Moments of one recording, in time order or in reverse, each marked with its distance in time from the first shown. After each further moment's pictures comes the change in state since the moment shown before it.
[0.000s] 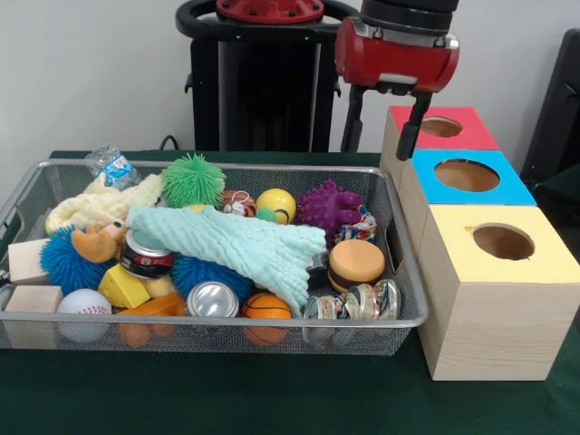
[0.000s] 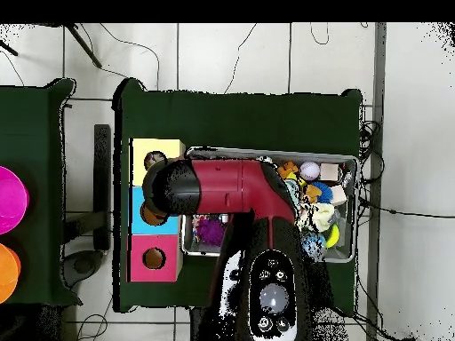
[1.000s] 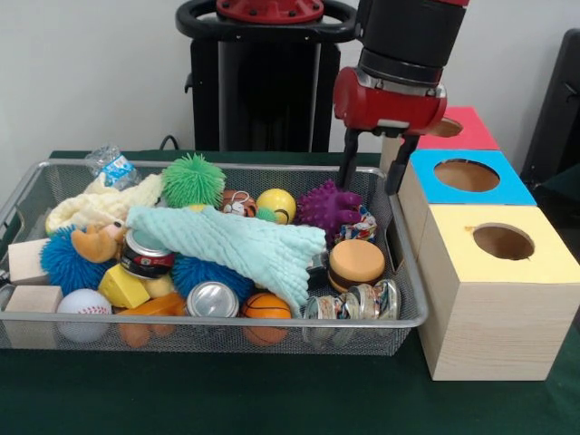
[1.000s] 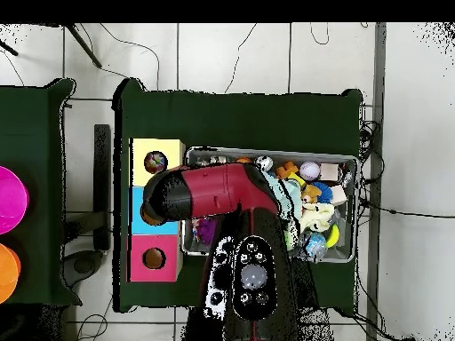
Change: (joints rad) arm 0.021 0.068 0.012 0.002 -0.130 -0.067 0.000
